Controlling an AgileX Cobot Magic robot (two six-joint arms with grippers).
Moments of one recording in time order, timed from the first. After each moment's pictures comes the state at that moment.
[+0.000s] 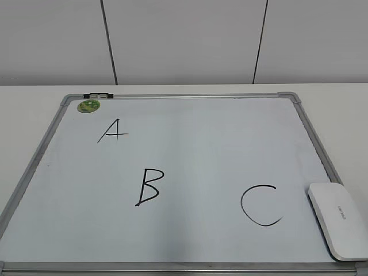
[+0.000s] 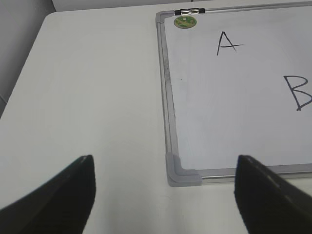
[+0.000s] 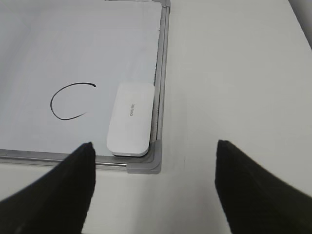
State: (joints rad) left arm 0.02 0.01 -0.51 -0.05 1.10 0.05; right arm 0.04 -0.02 -0.50 0.00 1.14 -0.05
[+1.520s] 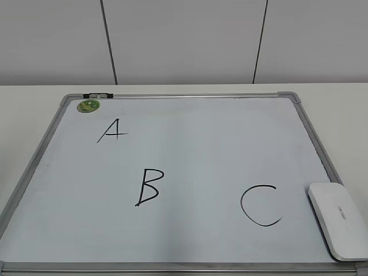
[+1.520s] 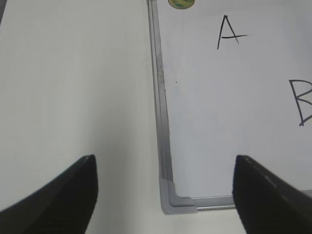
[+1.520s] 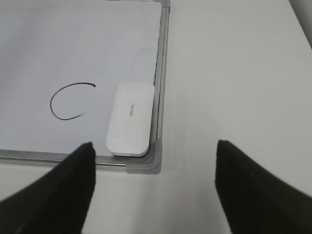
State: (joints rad) left arm -0.01 0.74 -0.75 -0.07 0.90 0.05; right arm 0.04 -0.02 -0.50 0.00 1.14 -0.05
